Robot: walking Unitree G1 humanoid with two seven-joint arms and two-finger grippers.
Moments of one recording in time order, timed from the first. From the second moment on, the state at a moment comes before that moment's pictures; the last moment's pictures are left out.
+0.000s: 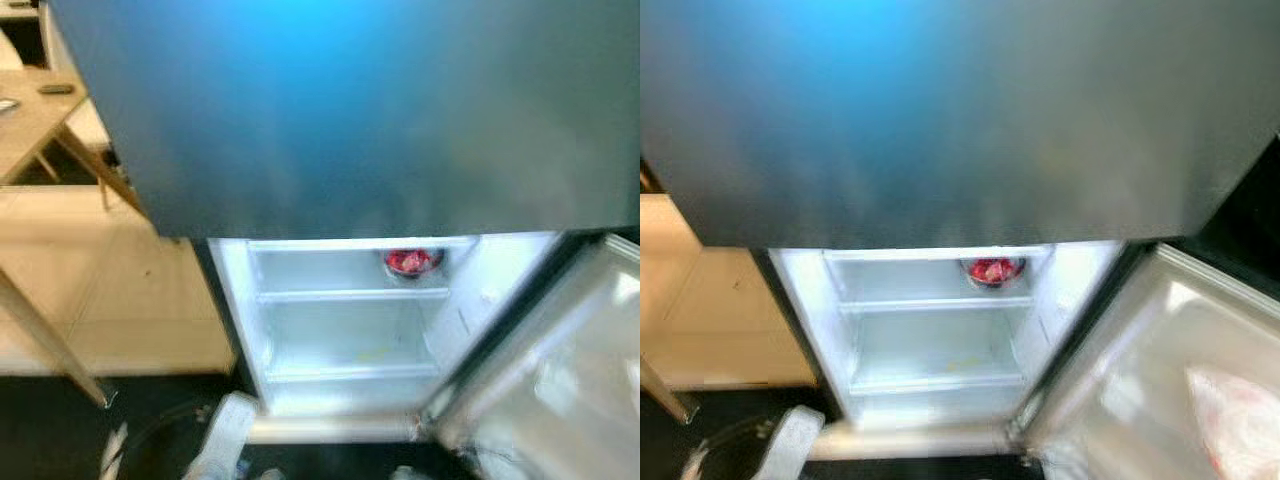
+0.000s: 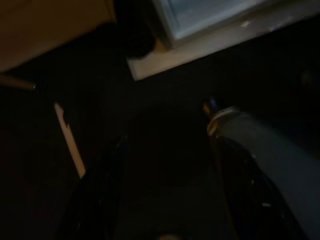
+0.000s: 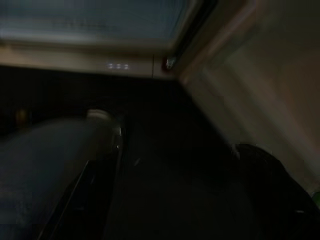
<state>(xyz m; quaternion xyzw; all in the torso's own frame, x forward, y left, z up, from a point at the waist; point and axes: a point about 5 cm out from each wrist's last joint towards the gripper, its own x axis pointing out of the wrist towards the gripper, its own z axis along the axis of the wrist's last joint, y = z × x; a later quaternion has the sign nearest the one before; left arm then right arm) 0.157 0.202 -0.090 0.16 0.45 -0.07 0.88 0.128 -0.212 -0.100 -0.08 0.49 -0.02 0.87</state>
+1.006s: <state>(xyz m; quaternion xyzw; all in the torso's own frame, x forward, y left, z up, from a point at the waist) 0.154 0.203 -0.091 0.17 0.45 -0.07 0.87 0.124 -0.210 -0.101 -0.08 0.49 -0.02 0.87</state>
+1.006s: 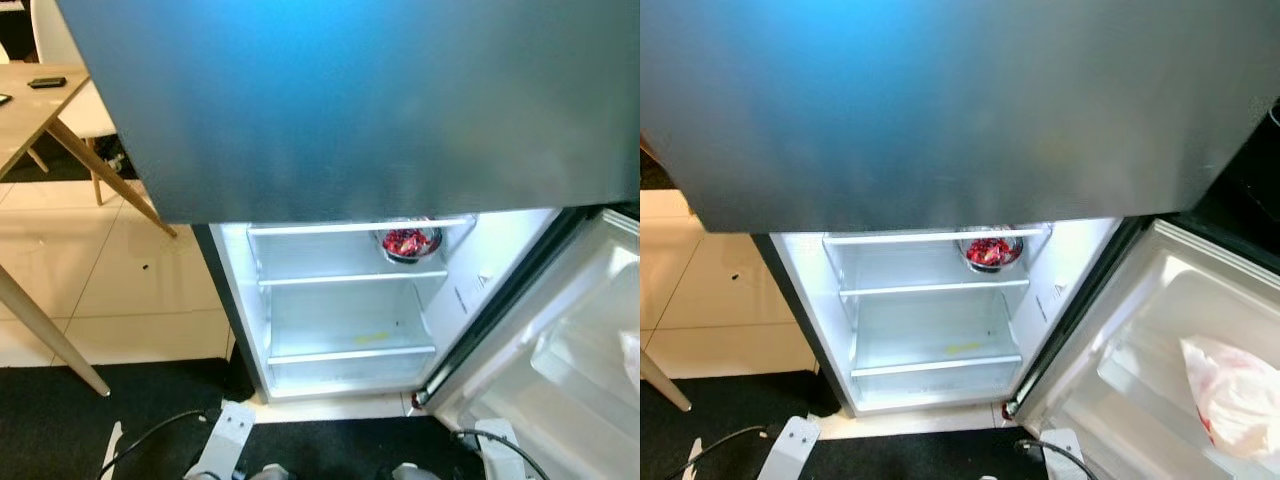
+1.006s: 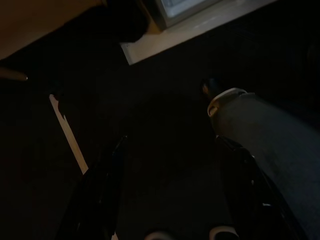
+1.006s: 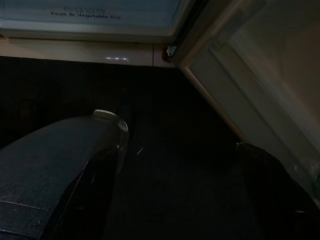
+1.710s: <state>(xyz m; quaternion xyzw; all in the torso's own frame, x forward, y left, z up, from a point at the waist) 0.152 0.203 -0.092 0.17 0.46 -0.07 0.87 0.127 -0.211 -0.100 -0.08 0.49 -0.02 0.87</state>
